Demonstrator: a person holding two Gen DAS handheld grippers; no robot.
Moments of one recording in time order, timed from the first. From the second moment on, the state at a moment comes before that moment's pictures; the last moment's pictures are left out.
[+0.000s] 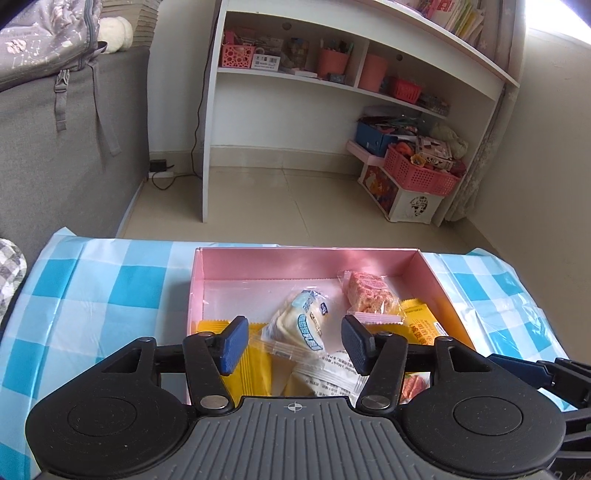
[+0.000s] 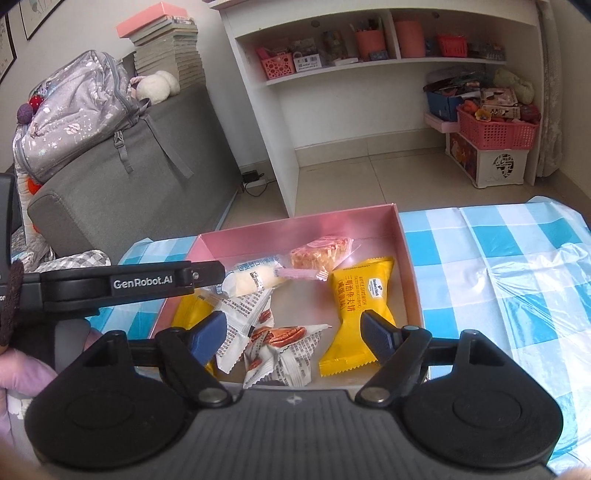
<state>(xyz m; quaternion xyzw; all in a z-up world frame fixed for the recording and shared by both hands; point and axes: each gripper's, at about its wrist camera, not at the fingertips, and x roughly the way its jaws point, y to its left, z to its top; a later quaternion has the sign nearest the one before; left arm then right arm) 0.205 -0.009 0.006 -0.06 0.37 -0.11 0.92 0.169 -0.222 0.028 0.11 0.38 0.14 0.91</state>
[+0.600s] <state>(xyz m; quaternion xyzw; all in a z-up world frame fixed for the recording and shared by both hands) 0.128 0.004 0.017 -0.05 0.40 -0.11 0.91 0.140 -0.244 0.039 0.07 0.41 0.14 0.90</state>
